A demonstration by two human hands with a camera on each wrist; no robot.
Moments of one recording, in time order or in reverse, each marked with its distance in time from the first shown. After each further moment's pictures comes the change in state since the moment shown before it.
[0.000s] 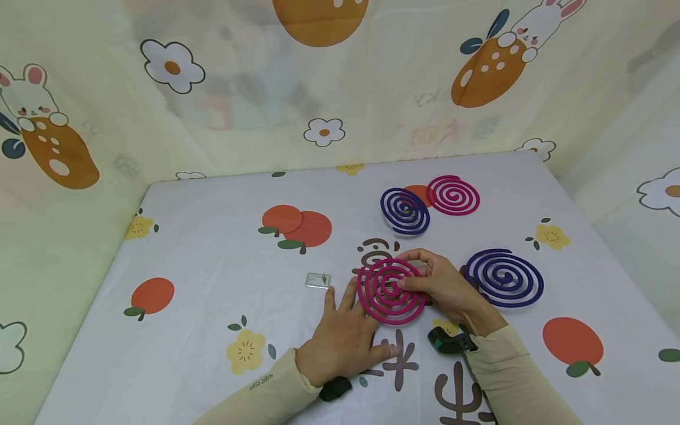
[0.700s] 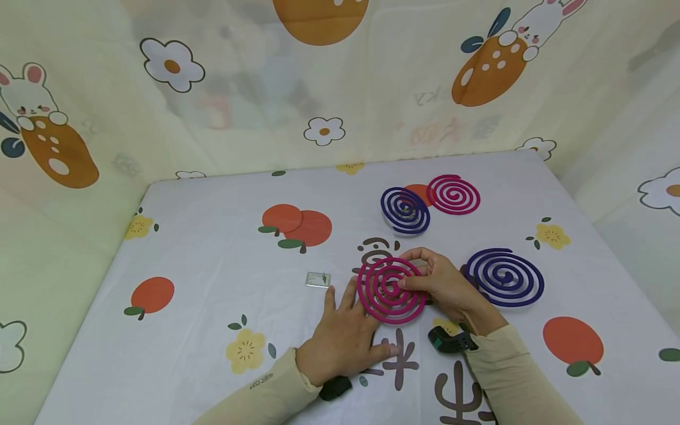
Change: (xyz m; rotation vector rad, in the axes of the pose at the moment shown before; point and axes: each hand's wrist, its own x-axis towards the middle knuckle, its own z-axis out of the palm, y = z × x) left_hand -0.001 0.000 -0.001 0.001 0.006 0.004; right_hand 0.000 0.000 0.001 0.024 -0.002 -0.010
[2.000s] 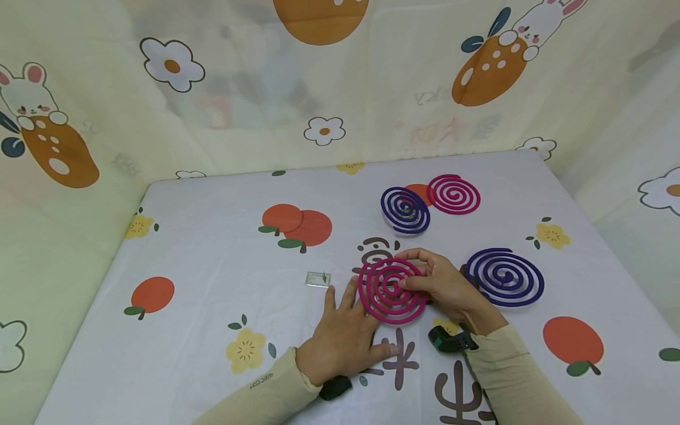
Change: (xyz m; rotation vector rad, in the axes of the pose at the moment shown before) left_hand -0.001 0.000 0.000 0.021 0.010 0.002; right_hand 0.000 -0.002 -0.001 -0.028 -0.029 -0.013
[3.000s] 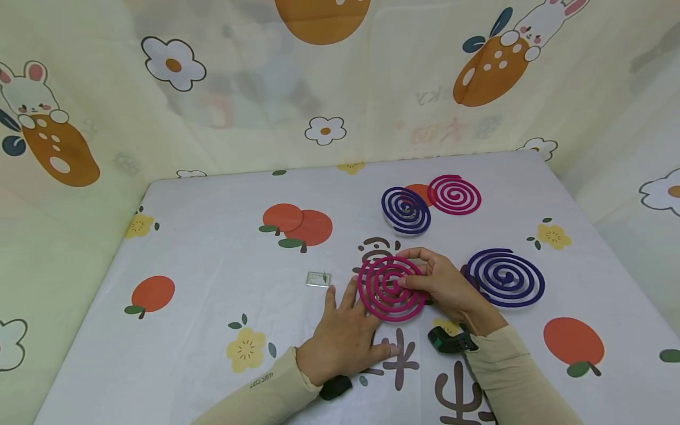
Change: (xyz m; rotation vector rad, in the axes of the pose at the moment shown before) left_hand 0.000 -0.001 0.001 -0.006 0.012 0.004; right_hand 0.001 0.001 0.001 0.011 0.020 0.003
